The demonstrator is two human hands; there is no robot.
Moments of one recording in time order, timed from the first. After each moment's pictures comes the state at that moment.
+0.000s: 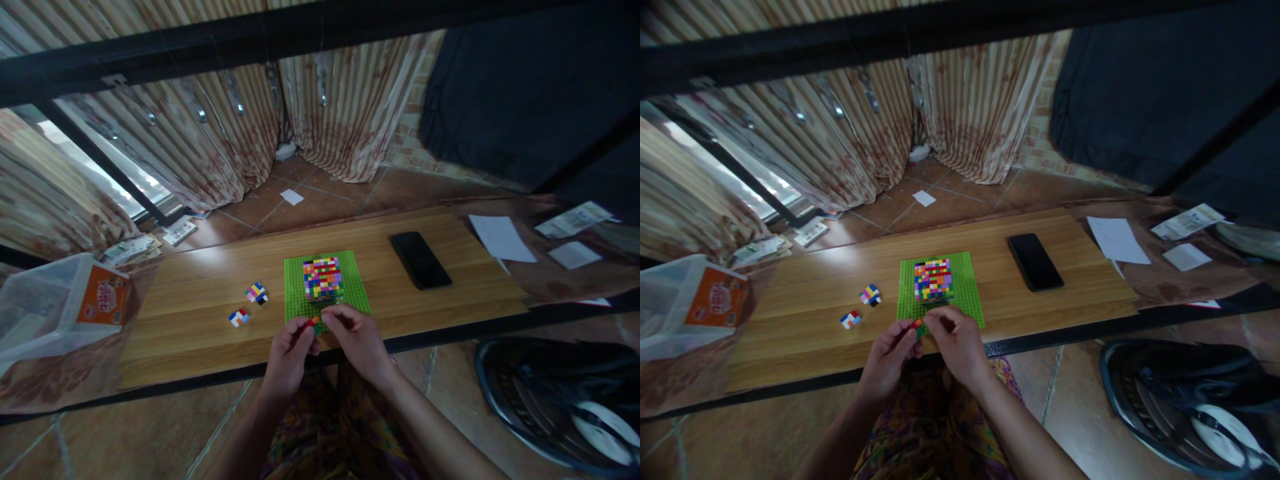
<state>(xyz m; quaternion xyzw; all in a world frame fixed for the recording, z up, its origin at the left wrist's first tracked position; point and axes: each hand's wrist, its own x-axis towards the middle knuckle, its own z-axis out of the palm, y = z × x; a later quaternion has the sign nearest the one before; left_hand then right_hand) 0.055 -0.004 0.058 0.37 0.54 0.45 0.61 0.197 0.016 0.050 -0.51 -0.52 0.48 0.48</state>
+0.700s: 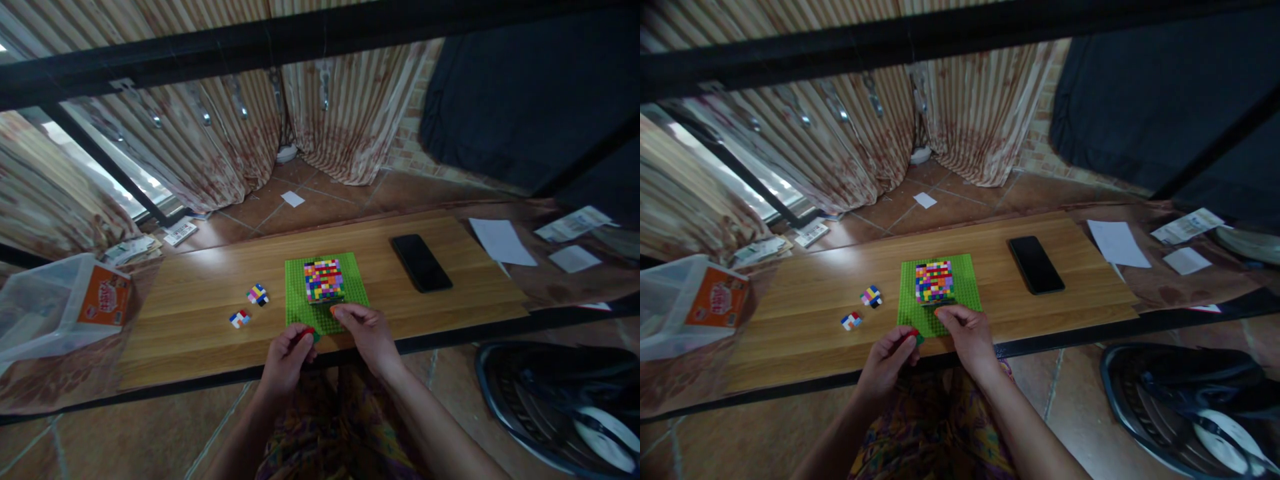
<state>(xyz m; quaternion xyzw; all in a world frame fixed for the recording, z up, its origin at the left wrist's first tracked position) 0.047 -0.007 0.054 0.38 0.56 0.42 0.60 0.206 0.022 0.049 -0.53 -0.42 0.52 0.52</state>
